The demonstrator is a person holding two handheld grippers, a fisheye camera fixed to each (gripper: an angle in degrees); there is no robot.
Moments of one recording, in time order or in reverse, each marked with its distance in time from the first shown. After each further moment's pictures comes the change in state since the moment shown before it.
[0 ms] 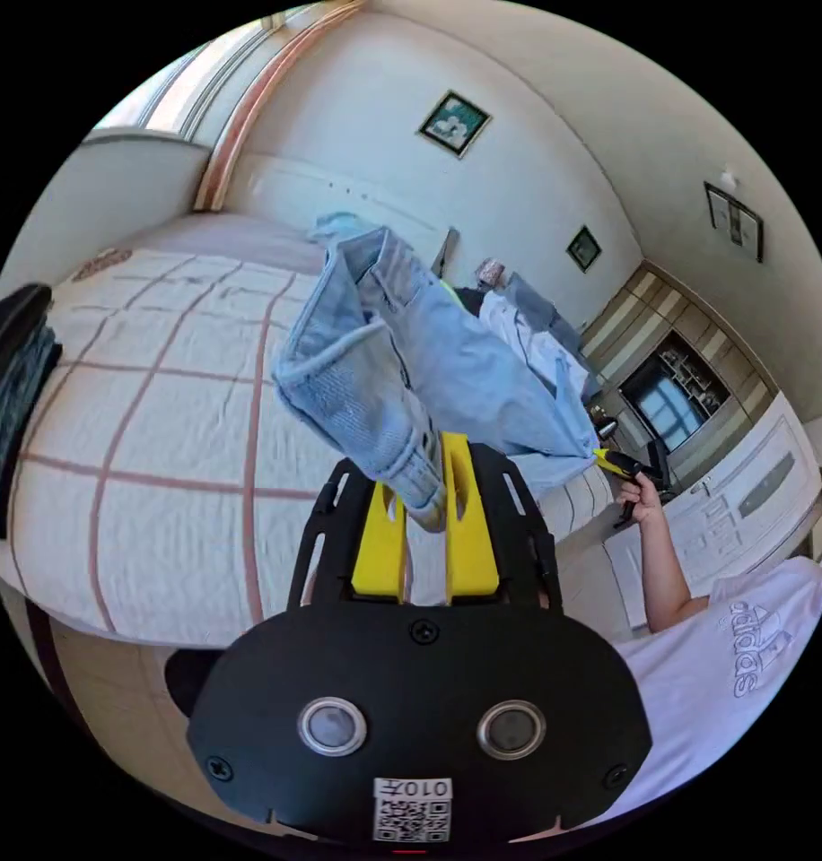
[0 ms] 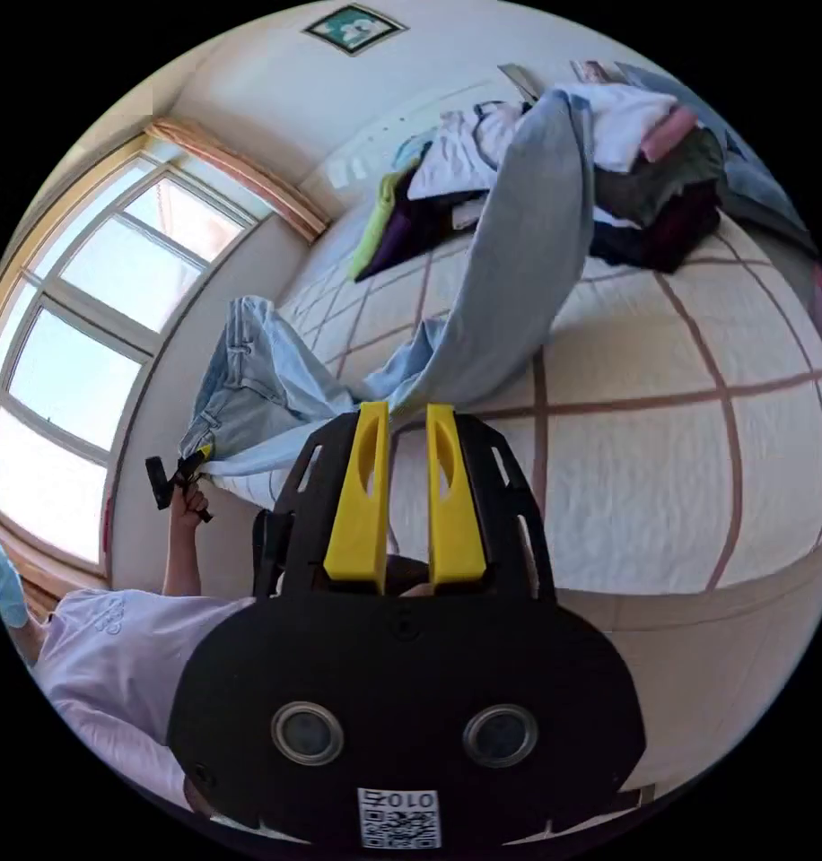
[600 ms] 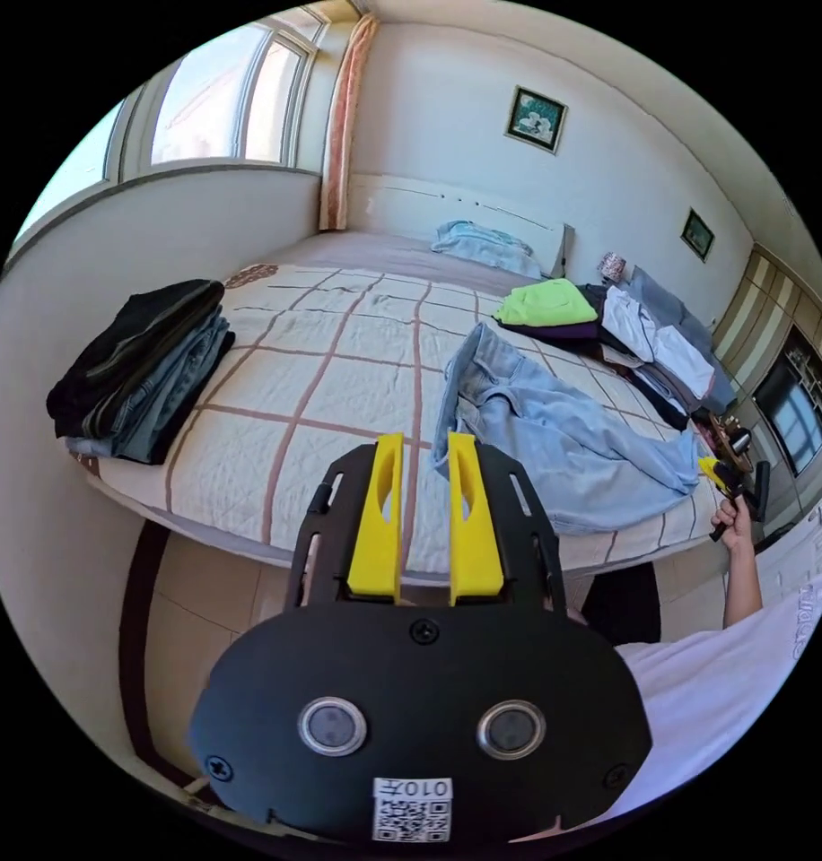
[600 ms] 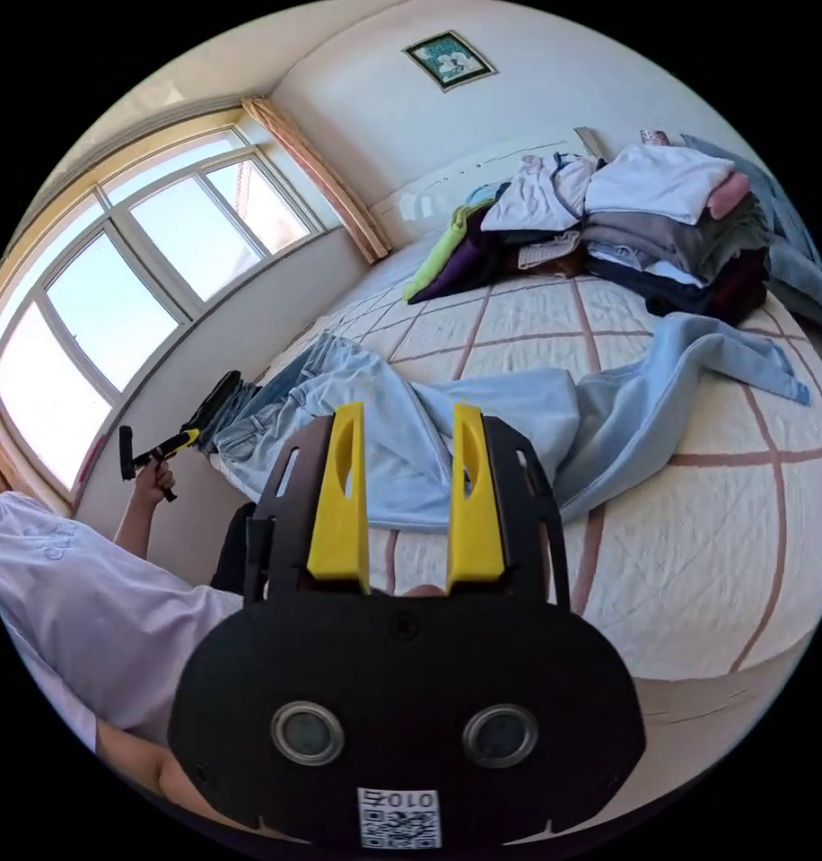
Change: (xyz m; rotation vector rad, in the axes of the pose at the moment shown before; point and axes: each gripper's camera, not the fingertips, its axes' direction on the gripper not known) left arm 0.037 0.015 -0.090 0.135 -0.535 0.063; right arm -0.097 0.011 0.044 0.136 0.008 -0.441
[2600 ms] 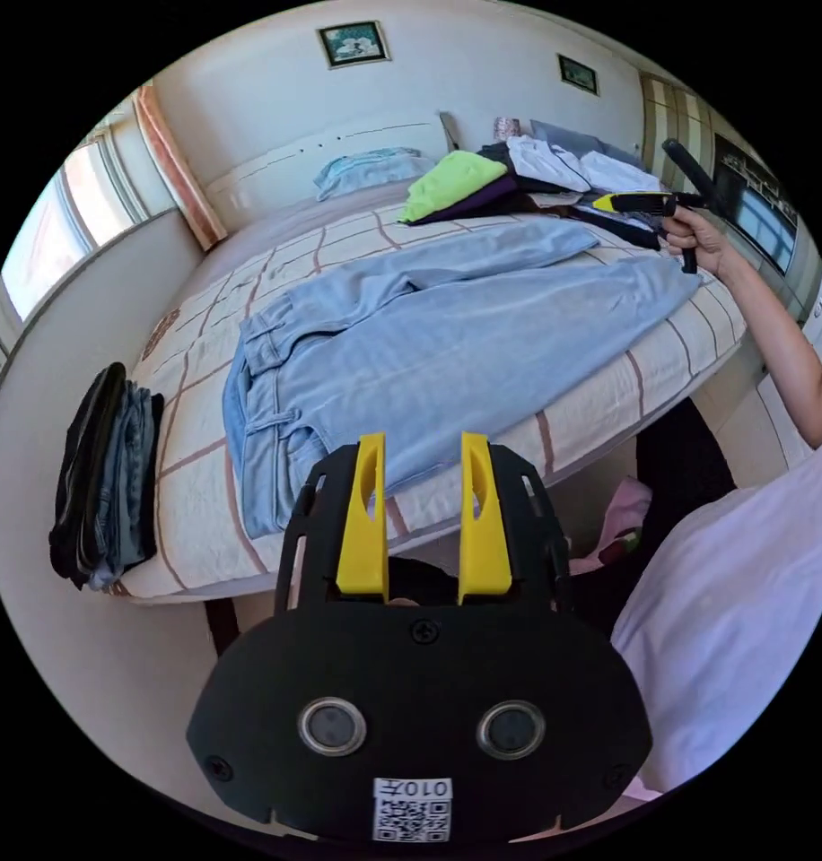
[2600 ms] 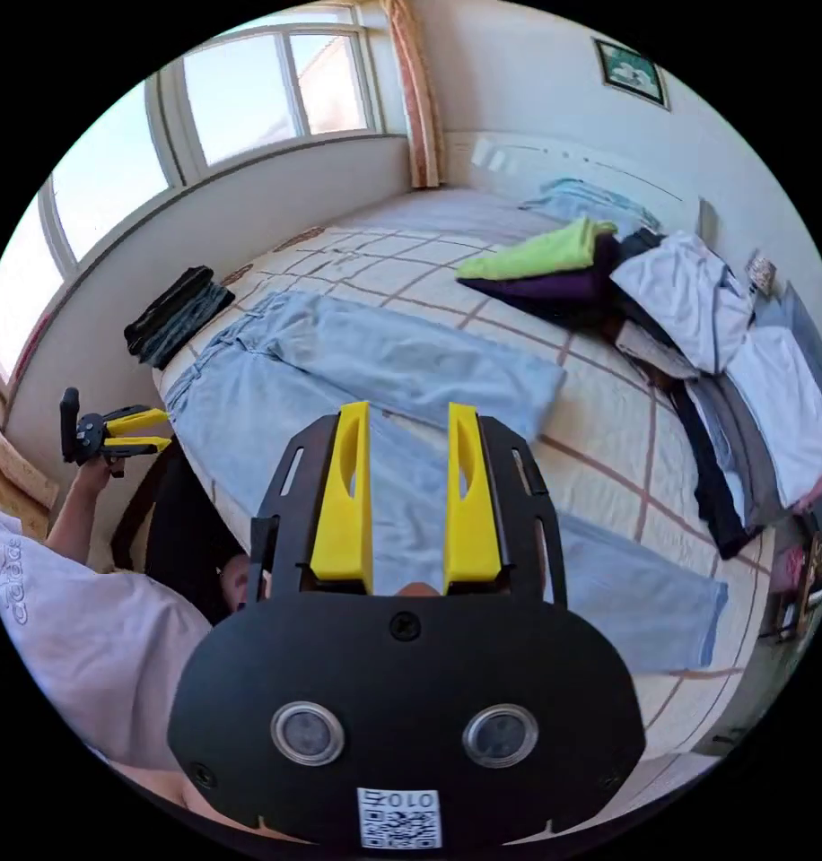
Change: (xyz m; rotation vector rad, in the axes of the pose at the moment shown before) left arm 0.153 -0.002 0.013 -0.212 -0.015 0.497; right arm -0.105 -0.084 0.056 -0.228 0.295 -0.134
